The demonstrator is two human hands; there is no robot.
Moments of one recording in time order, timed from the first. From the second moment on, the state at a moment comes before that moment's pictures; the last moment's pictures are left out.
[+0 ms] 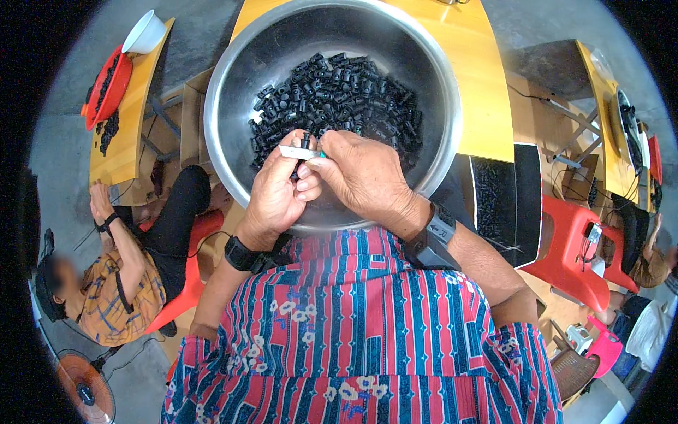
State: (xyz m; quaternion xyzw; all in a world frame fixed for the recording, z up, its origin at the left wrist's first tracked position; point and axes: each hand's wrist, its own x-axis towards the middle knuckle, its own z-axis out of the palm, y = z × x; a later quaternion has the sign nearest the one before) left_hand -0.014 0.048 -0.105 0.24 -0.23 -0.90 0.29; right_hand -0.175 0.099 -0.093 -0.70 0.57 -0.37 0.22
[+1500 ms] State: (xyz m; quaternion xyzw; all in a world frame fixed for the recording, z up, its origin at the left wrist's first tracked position) left_hand -0.015 0.051 -0.106 0.24 -0.23 -0.90 0.28; right_hand -0.175 0.097 -0.090 -0.71 0.57 -0.35 0.23
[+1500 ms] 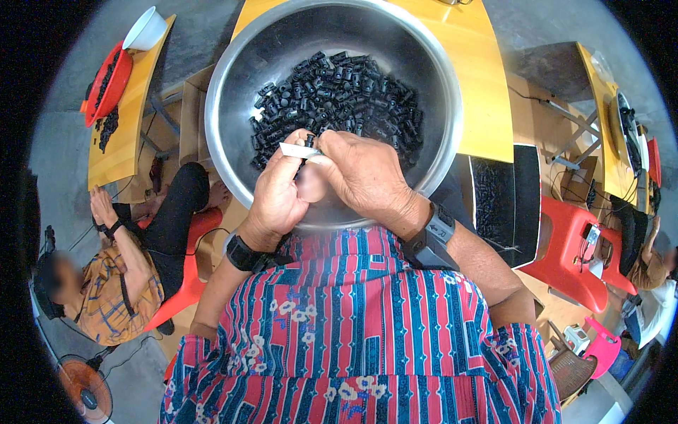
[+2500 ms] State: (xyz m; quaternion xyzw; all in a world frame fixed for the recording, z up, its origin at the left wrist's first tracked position) left_hand -0.017 0.051 -0.104 0.25 -0.22 -0.90 0.28; right_hand -0.177 0.093 -0.092 -0.69 0.58 -0.35 0.24
